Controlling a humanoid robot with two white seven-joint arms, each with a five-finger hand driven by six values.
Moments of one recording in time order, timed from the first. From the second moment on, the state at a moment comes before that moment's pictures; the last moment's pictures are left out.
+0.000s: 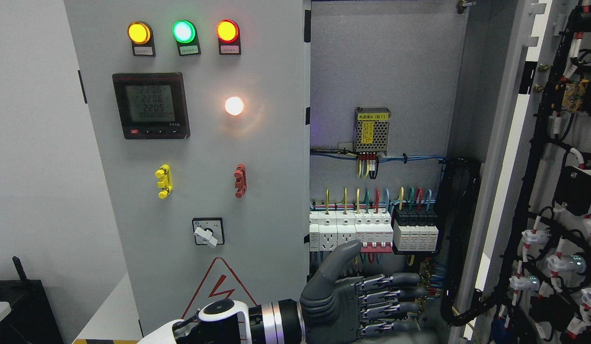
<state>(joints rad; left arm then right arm) -0.99 0.45 -1.04 -1.59 1.45 0.27 -0.32 0.11 0.12 0.13 -0.12 0.07 0.02 -0.02</state>
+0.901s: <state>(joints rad) -0.57 0.73 -1.04 -1.68 1.26 0.18 -0.38 0.11 0.12 0.13 -0.13 0.07 0.02 -0.02</state>
